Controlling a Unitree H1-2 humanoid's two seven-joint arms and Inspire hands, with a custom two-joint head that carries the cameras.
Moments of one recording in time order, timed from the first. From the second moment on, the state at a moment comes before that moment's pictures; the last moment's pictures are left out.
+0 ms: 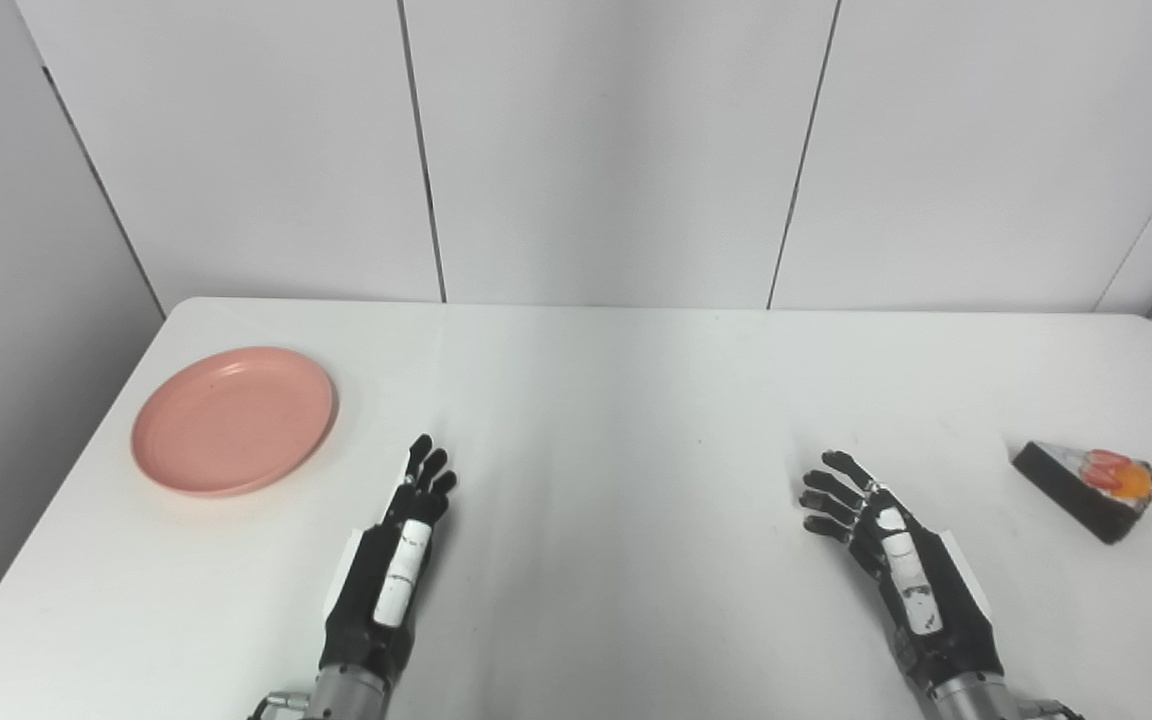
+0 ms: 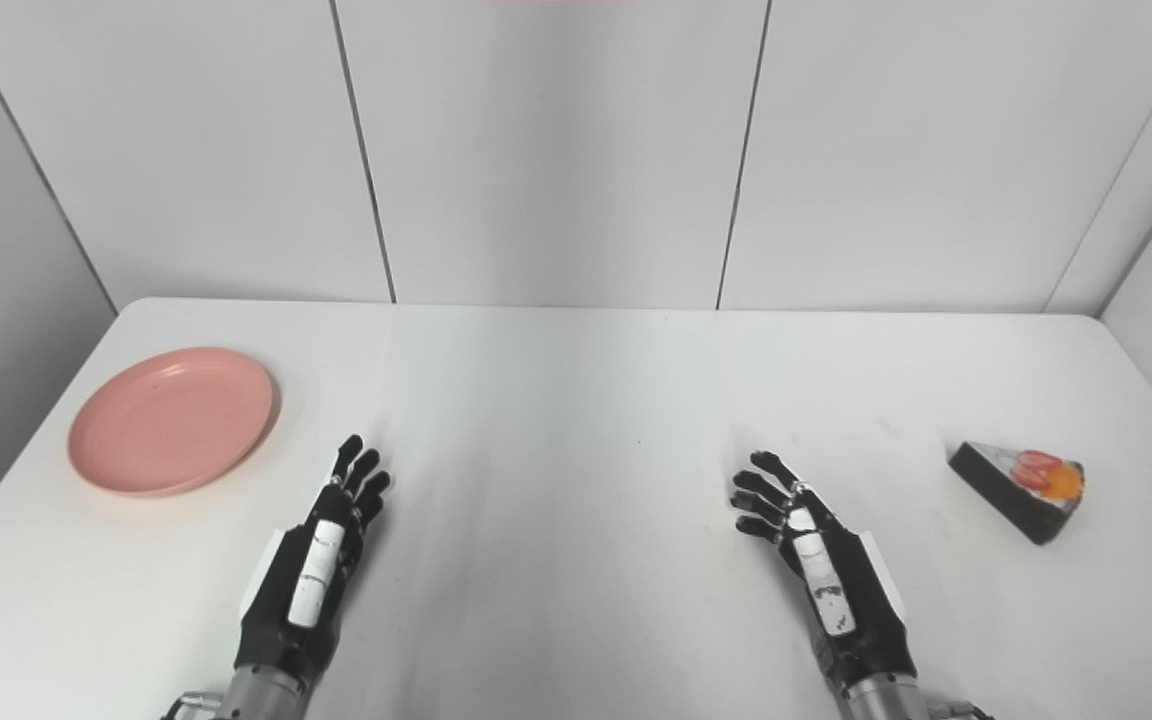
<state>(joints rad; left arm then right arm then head) -0.05 0.05 -0.03 -0.05 -0.07 -0.04 -0.09 -0.12 -0.15 -0.02 0.09 0.14 -0.13 0.17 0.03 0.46</state>
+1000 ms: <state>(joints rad) -0.12 -0.01 -0.01 0.04 -0.07 -0.20 -0.06 -0.22 -0.20 -0.06 0.27 0.20 -0.33 0.24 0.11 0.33</state>
